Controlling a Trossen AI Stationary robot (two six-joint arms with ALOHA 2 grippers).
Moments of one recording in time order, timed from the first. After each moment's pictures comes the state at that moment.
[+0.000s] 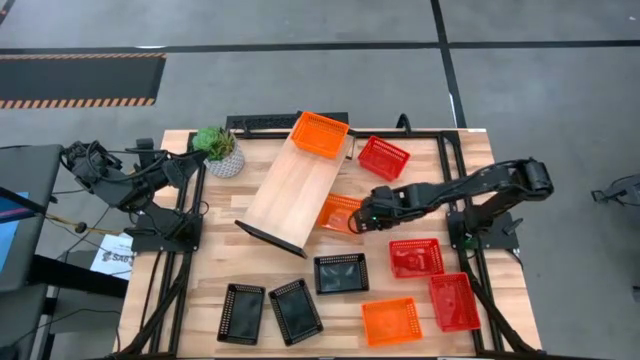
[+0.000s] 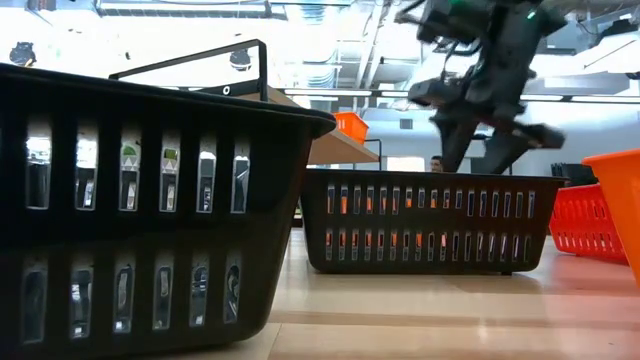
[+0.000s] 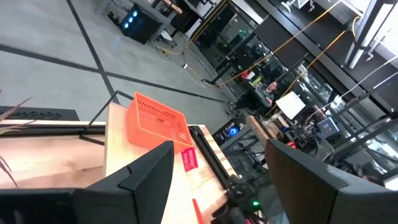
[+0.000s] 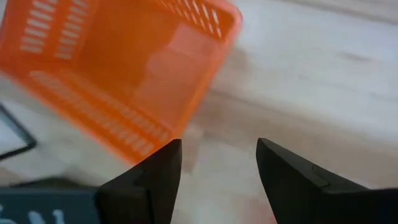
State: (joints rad) left arm -0.62 0.58 1.09 -0.88 -1.24 -1.16; right arm 0.03 1.48 0.91 -0.63 0.13 1.34
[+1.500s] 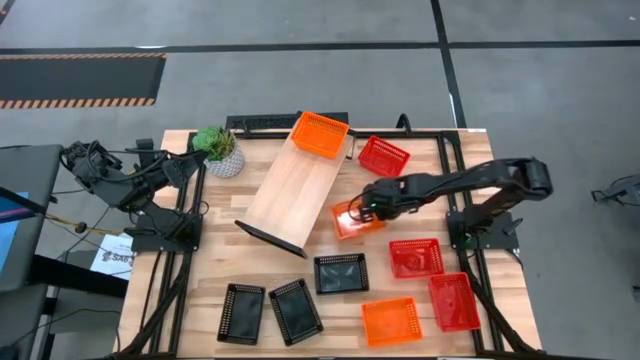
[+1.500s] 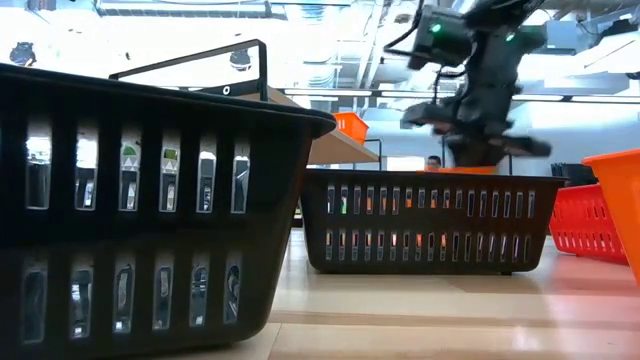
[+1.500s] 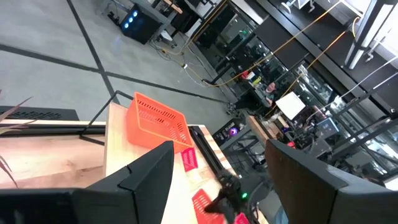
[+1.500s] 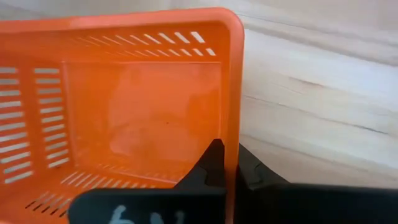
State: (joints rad) left arm -0.62 0.58 1.09 -0.88 -1.24 -1.17; right arm -0.07 1.47 0.91 -0.74 0.10 1.26
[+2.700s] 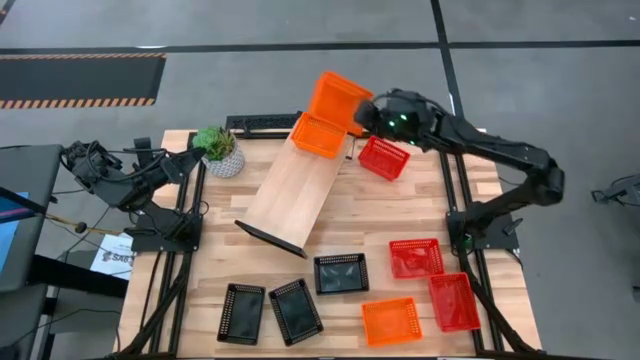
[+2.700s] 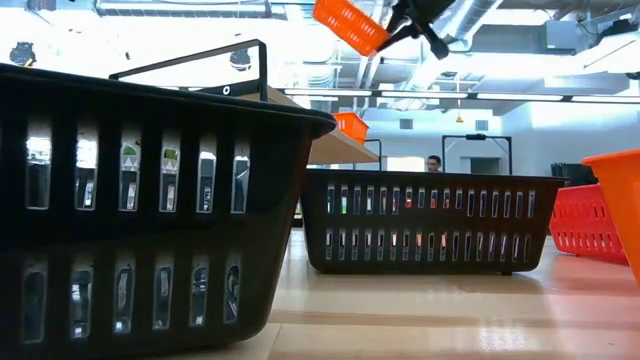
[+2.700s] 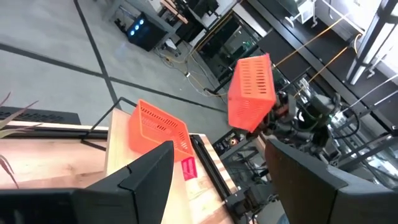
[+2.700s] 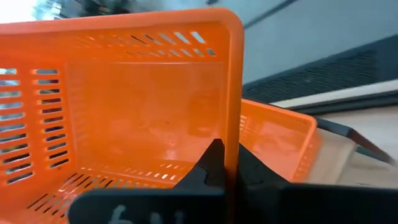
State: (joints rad) left arm -0.62 0.58 1.09 -0.88 -1.29 -1.21; right arm -0.38 1.37 1.41 -0.45 0.31 1.15
